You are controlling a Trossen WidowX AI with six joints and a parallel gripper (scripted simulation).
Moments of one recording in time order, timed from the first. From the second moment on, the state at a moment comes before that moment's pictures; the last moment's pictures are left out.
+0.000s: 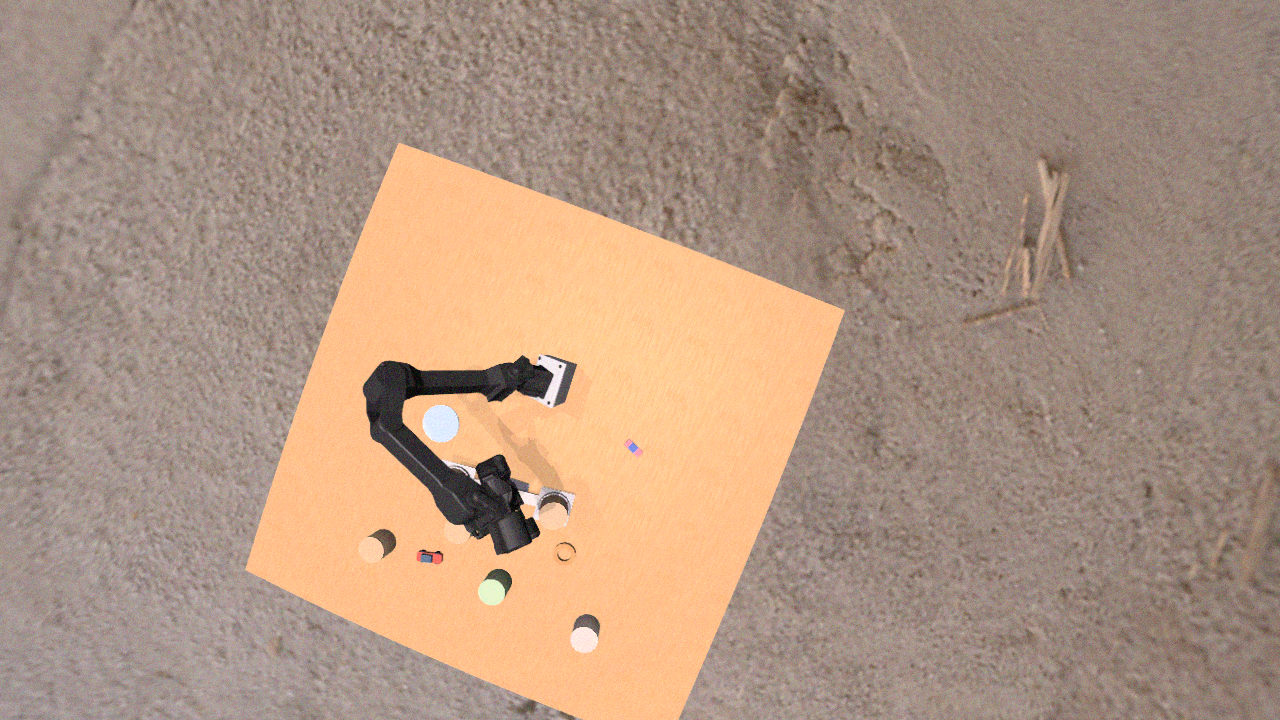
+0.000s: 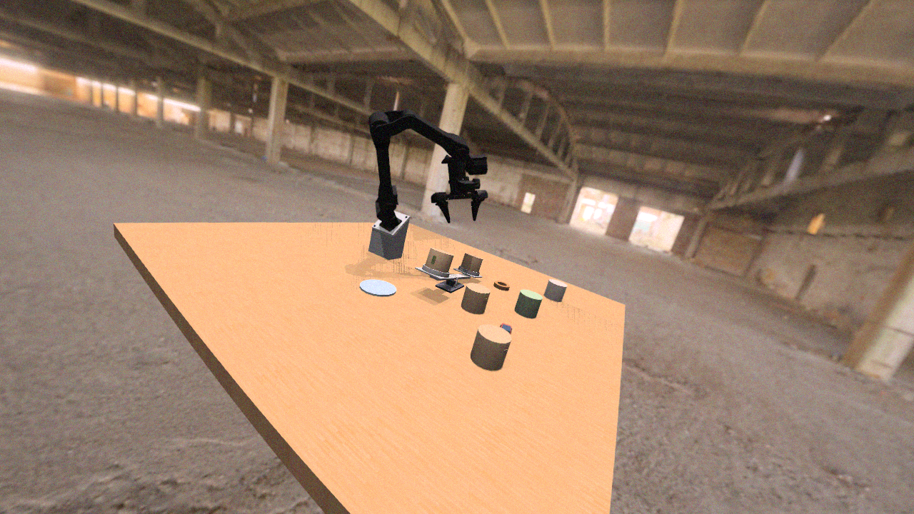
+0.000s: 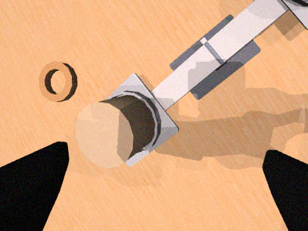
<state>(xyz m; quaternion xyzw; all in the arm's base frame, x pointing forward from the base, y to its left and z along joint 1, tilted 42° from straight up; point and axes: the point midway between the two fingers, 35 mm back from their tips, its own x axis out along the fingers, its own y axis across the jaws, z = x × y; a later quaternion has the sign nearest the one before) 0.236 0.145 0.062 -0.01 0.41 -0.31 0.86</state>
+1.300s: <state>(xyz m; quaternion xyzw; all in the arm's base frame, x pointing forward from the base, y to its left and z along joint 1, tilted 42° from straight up) 0.298 0.149 -0.051 0.28 0.31 -0.58 0.70</state>
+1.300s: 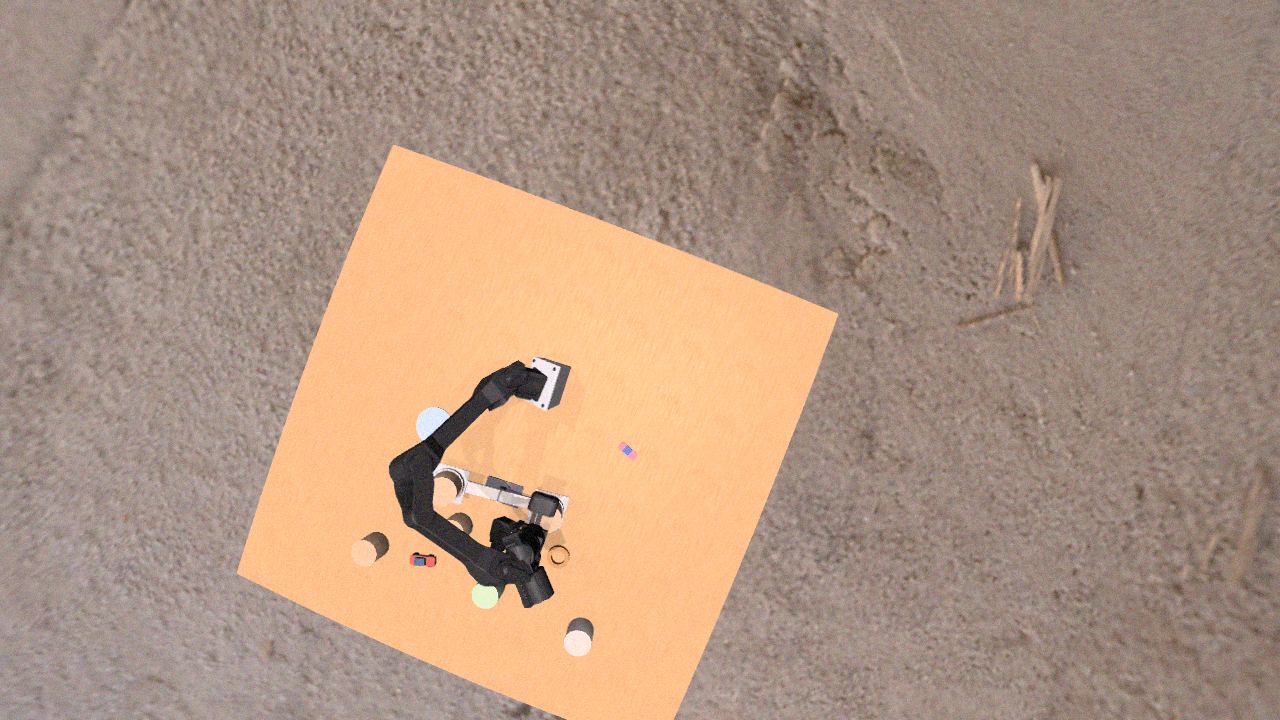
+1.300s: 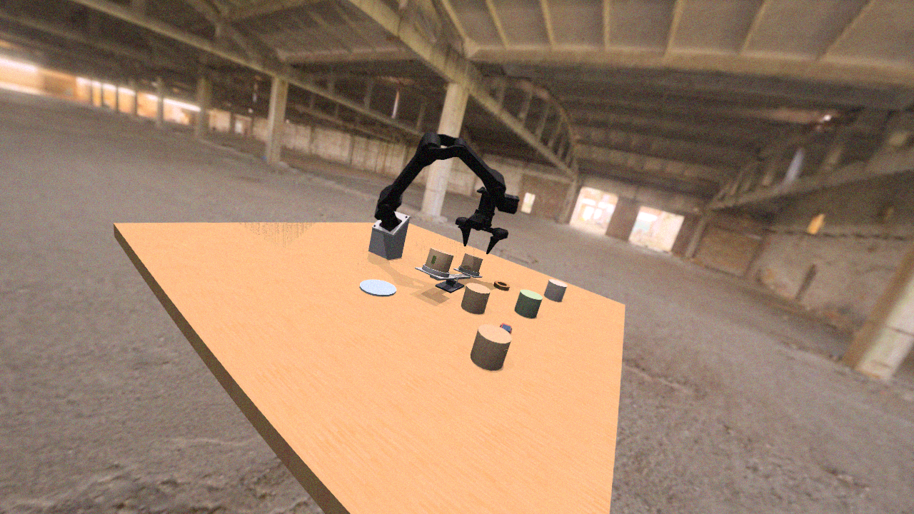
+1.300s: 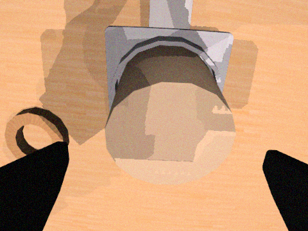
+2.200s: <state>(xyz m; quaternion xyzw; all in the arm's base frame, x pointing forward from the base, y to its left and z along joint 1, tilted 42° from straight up) 0.305 0.124 -0.082 0.28 0.31 -0.58 0.70</state>
